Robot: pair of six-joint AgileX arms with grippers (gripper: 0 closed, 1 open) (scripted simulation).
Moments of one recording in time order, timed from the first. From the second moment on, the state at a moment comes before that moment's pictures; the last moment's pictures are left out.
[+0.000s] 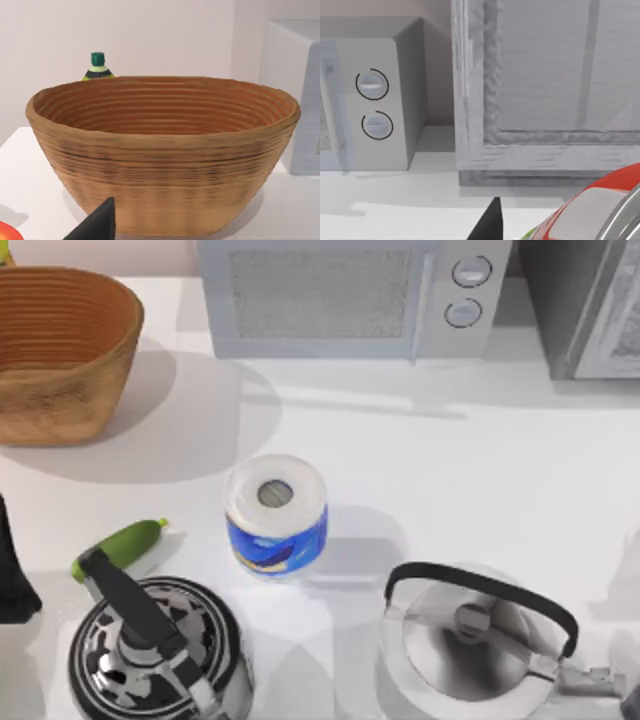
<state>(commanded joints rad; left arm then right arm) 0.00 0.00 0.00 0.00 0.00 0.00 0.00 0.00 0.00 0.00 0.00 0.00</state>
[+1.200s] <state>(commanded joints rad) 0.00 0.00 0.00 0.00 0.00 0.00 0.16 0.79 1.02 -0.25 0.13 0.01</state>
